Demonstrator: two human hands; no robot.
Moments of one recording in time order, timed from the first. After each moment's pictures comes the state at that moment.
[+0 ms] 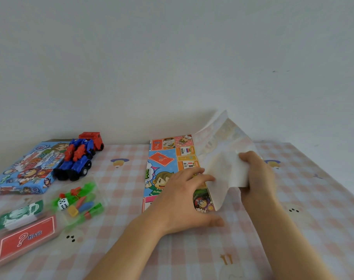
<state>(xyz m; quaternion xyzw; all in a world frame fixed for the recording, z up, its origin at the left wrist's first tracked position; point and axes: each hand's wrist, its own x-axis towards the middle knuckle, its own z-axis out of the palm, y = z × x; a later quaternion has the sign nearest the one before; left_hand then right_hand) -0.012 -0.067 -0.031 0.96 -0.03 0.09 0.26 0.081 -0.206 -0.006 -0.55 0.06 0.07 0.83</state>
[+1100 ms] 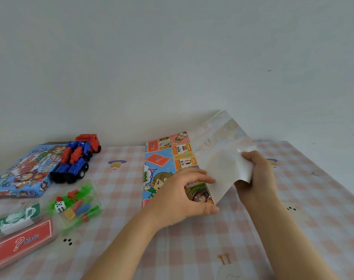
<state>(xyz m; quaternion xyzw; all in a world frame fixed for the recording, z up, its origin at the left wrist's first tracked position) -0.011 -0.065 -0.023 0.89 -0.02 0.09 0.45 0.082 -0.210 0.000 -0.43 0.07 0.10 0.89</state>
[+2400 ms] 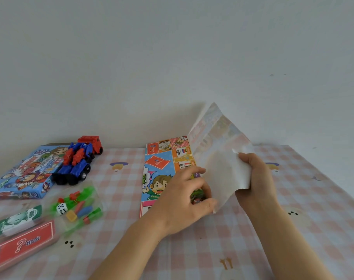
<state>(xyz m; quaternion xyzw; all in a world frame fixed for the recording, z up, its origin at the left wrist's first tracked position) -0.009 -0.069 -0.028 0.93 -0.04 0.14 0.35 0.078 -0.206 0.002 -0.45 0.04 0.14 0.88</state>
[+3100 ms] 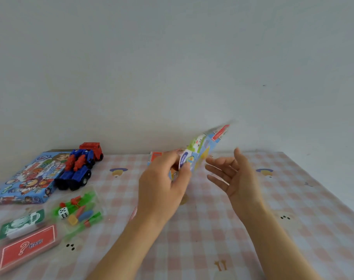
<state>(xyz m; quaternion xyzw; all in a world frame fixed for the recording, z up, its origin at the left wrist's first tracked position) -0.016 -0.067 0.005 0.82 0.02 0.46 0.33 0.074 -0.206 0.003 -0.52 -0.09 0.16 0.83</state>
